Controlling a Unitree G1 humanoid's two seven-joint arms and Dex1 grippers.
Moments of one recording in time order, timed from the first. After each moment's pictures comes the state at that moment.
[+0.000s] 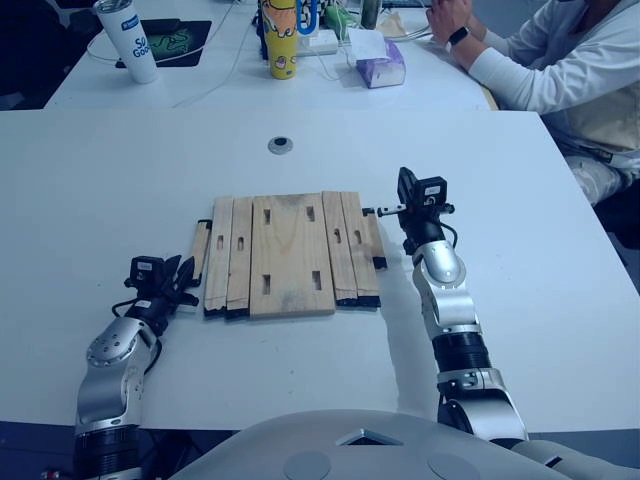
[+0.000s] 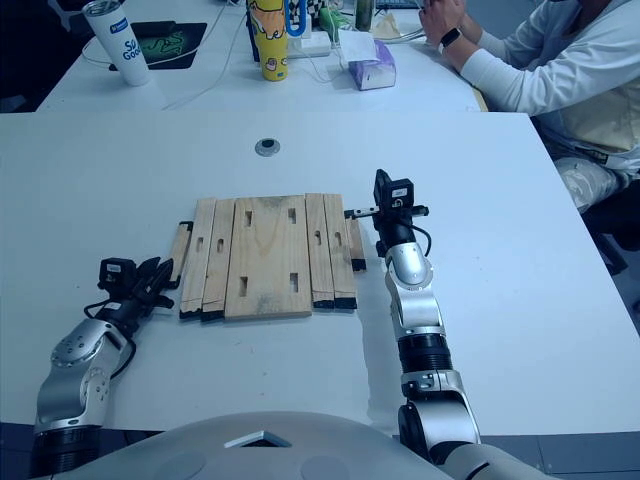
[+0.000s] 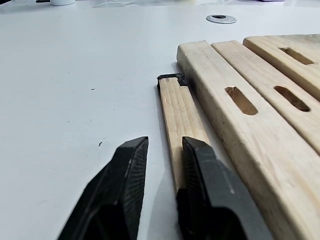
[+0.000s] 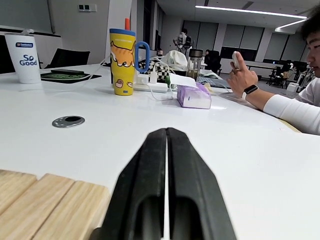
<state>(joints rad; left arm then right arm) 0.27 0.34 0.24 -0.14 -0.28 0.27 -0.38 -0.22 -0.06 -0.01 0.23 0.00 -0.12 0.09</state>
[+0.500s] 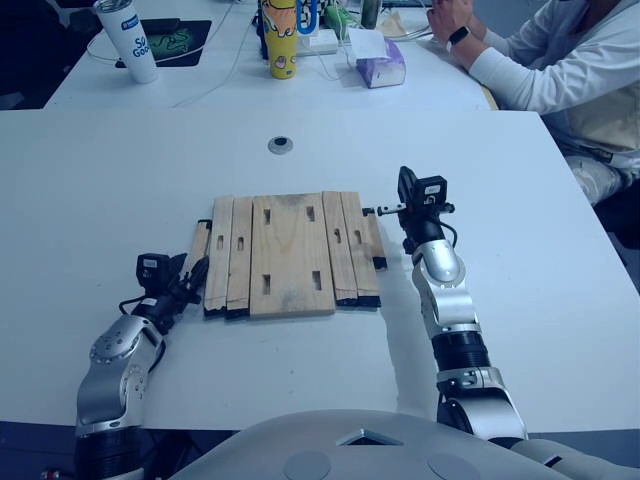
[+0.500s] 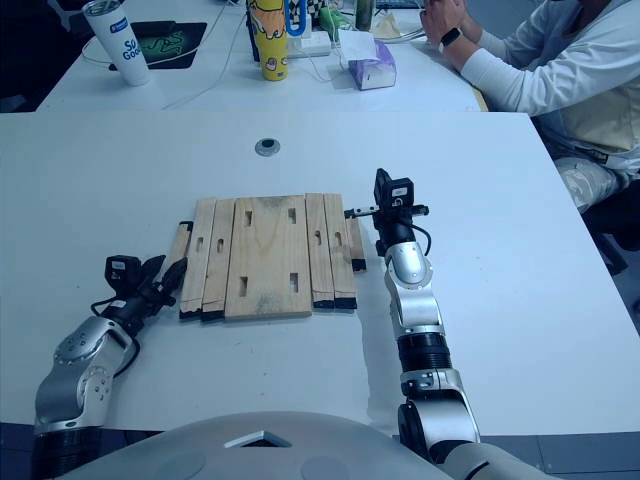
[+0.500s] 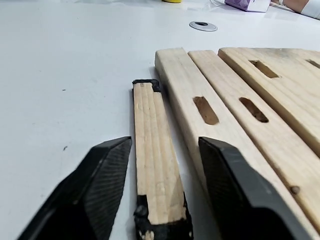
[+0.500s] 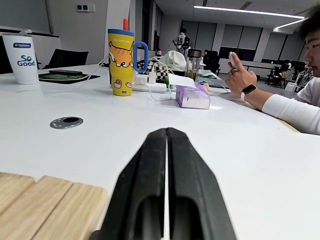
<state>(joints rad) 0.28 0.33 0.22 -0.21 -0.33 0.34 -0.39 -0.22 -0.06 -0.01 0.23 0.00 -0.12 0.08</state>
